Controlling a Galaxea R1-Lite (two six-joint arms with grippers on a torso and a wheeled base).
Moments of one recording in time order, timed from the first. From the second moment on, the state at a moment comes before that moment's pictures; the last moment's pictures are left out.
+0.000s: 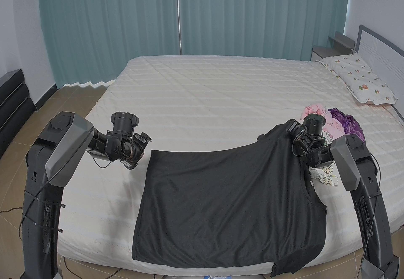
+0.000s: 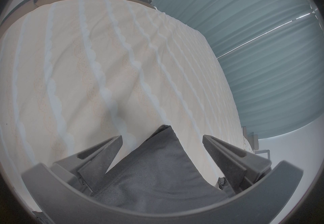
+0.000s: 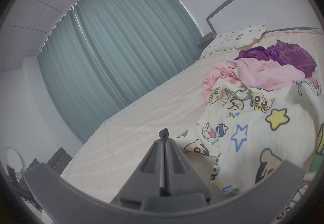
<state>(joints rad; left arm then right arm) -0.16 2.54 -1.66 -0.17 0.03 -1.15 0.04 2.88 -2.00 -0.76 -0.07 0.57</state>
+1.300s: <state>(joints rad) -0.23 2.28 -1.14 -0.41 -0.01 -1.11 0.09 2.38 -0.83 -1.15 -0.03 0.56</state>
